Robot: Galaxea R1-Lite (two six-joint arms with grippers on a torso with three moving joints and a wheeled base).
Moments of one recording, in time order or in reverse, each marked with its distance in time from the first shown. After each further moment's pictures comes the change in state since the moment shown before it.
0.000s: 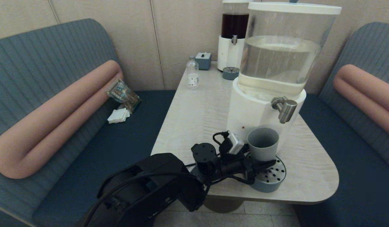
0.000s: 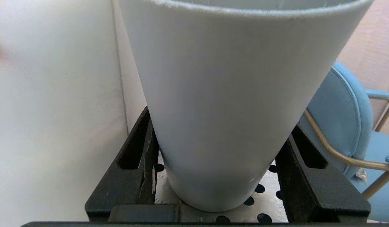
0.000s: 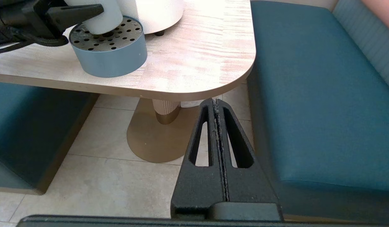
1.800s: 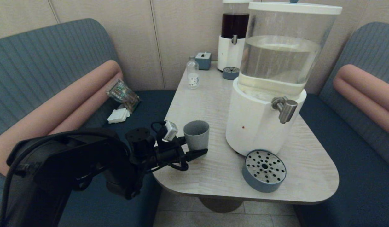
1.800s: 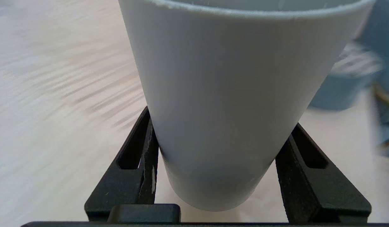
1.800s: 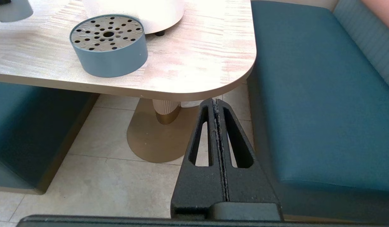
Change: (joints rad) left arm 0.372 -0.286 0.528 0.002 -0.198 0.095; right arm 0.000 0.000 0.000 0.000 0.000 0.000
